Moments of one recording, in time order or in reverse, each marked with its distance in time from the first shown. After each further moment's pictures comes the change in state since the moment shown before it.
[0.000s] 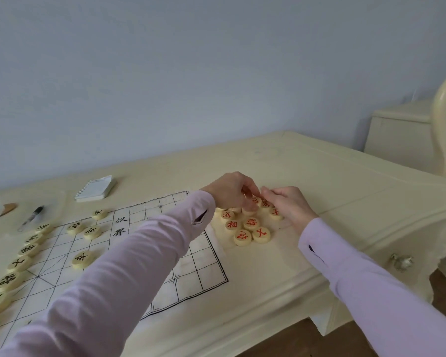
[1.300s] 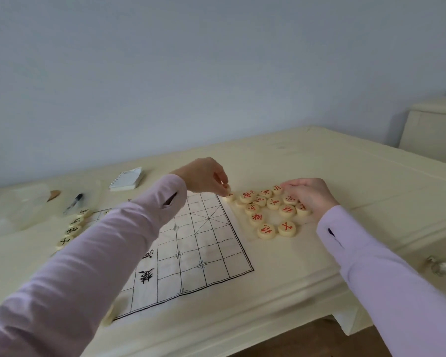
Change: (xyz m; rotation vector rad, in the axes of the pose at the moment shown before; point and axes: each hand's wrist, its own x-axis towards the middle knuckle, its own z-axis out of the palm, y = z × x) left_hand -0.054 -0.053 -0.054 0.144 0.069 -0.242; right_hand 0.006 -0.014 0.007 -0.004 0.061 0.054
